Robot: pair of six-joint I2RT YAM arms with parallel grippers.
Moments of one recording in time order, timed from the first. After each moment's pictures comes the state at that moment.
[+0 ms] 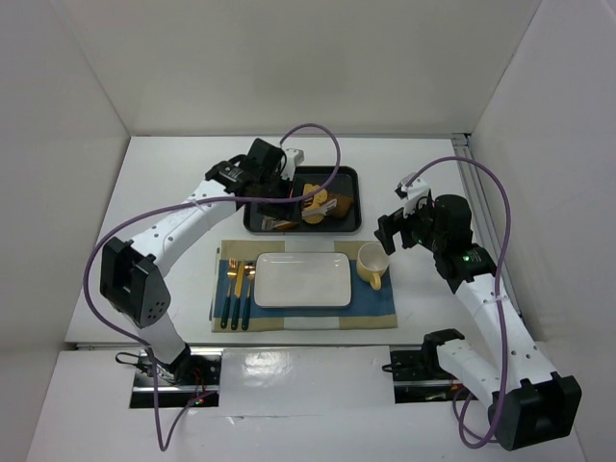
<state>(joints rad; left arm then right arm) -0.56 1.68 1.58 -0.81 0.18 -0.27 0.18 0.88 0.76 -0.34 -0.32 -0.24</state>
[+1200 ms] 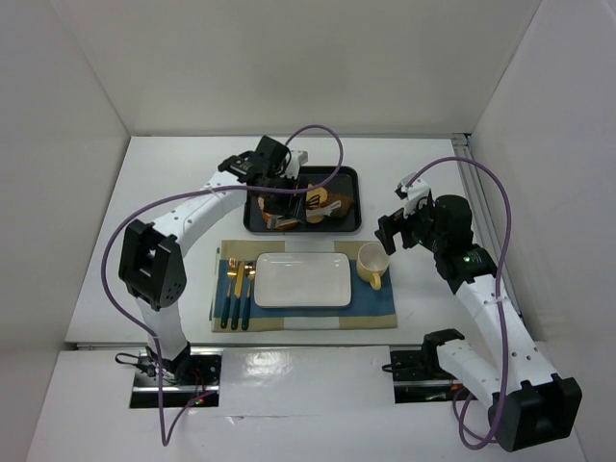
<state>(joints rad) -0.52 1.84 1.65 -0.80 0.26 -0.27 0.18 0.87 0.76 -0.34 -0.32 -0.25</state>
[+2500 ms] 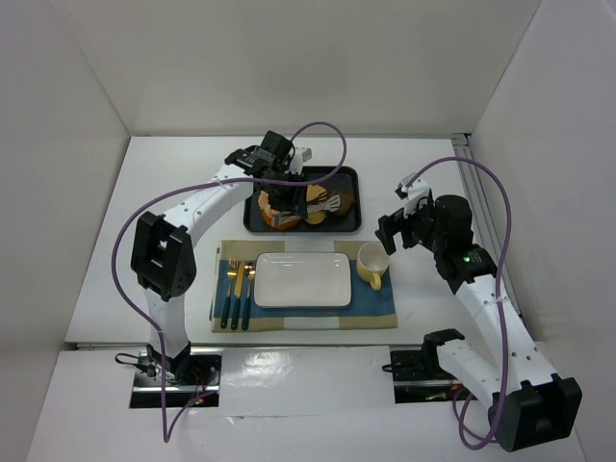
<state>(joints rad) -0.50 1.94 1.76 -0.84 0.30 -0.26 0.18 0.87 0.76 -0.34 -0.31 -0.25</state>
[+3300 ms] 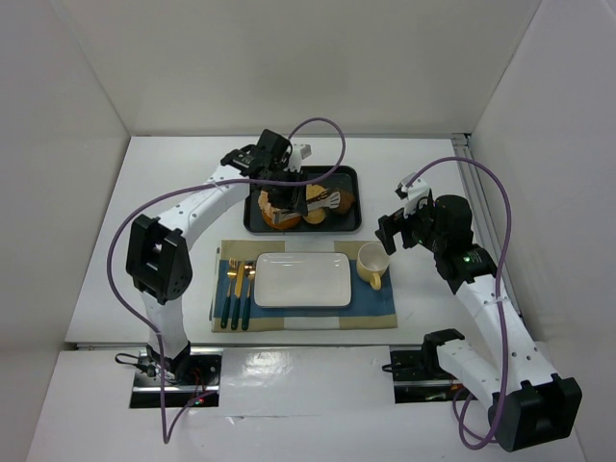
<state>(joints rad) -0.50 1.90 1.73 -0.80 0.33 -0.26 0.18 0.87 0.76 -0.34 -0.31 -0.25</state>
